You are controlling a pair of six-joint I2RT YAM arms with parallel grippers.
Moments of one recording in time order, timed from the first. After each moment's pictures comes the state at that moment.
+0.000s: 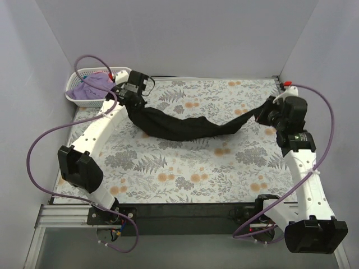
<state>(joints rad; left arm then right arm) -0.41 1.63 1.58 -0.89 -0.52 -0.85 0.01 0.97 0.96 -0.41 -0.22 0.35</state>
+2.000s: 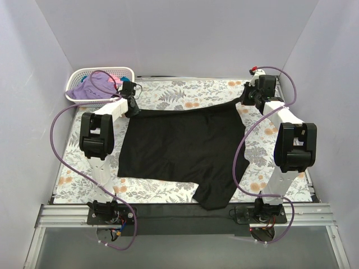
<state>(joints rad) -0.15 2.12 1.57 -0.44 -0.24 -0.53 0.02 1.83 1.34 -0.10 -0.26 0.08</state>
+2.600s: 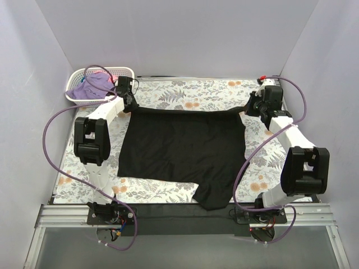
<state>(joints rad) -0.14 2.03 1.57 -0.46 -0.20 -0.50 0.01 1.55 1.10 -0.12 -0.22 0.19</state>
